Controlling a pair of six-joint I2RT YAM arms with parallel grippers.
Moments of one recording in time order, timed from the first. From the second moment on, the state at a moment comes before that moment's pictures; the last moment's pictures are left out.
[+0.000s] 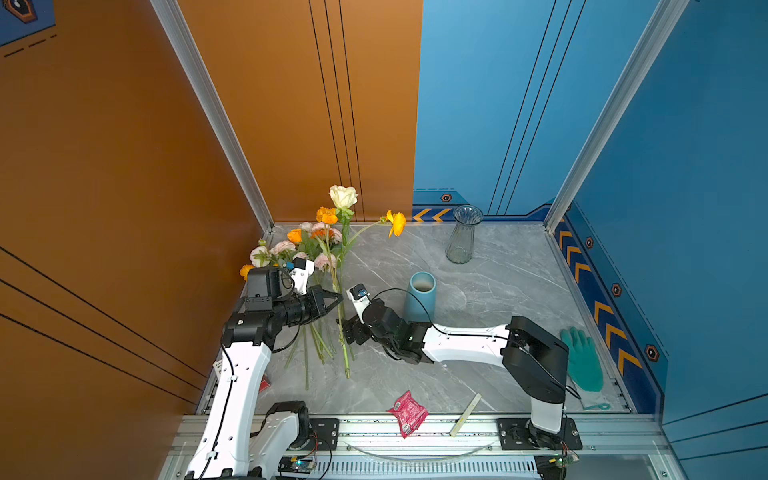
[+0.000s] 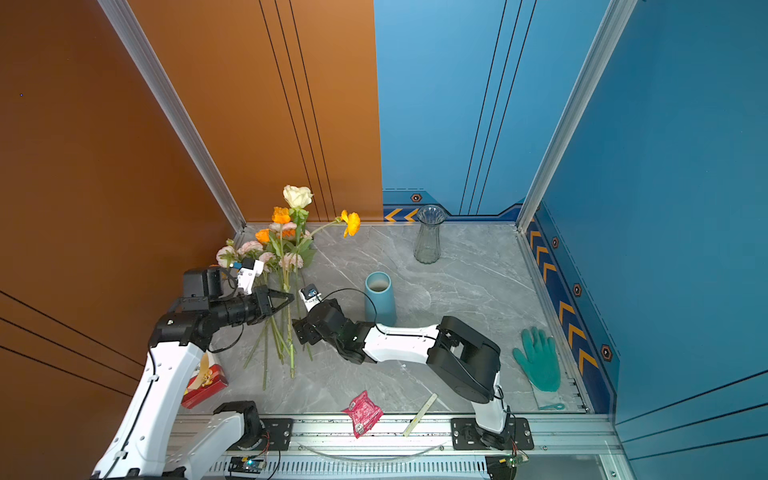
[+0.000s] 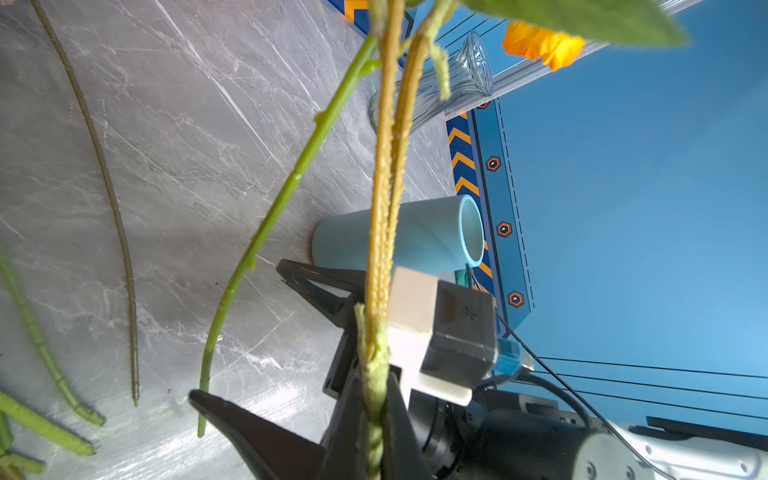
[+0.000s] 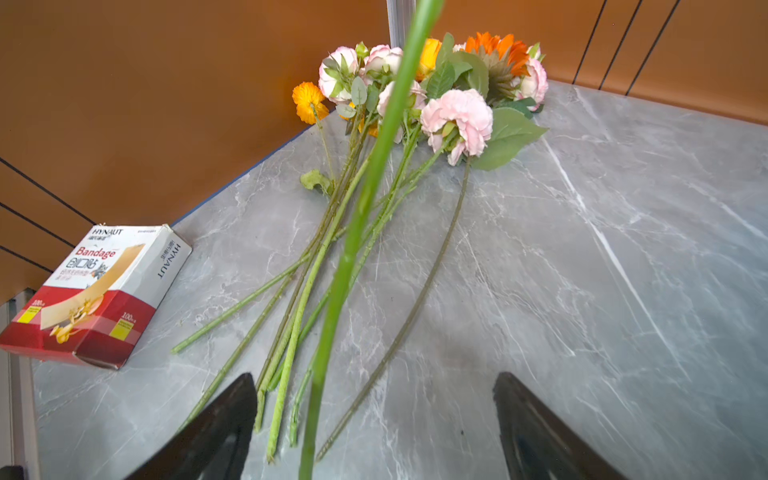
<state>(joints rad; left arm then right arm) 0.08 0.92 0.96 -0.80 0.80 -0.46 1.14 1.94 1.28 0.21 0.27 0.32</state>
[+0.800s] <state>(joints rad) 0.15 0.93 0.94 -0.86 0.48 -0.38 1.07 1.99 1.36 0.22 0.10 0.37</state>
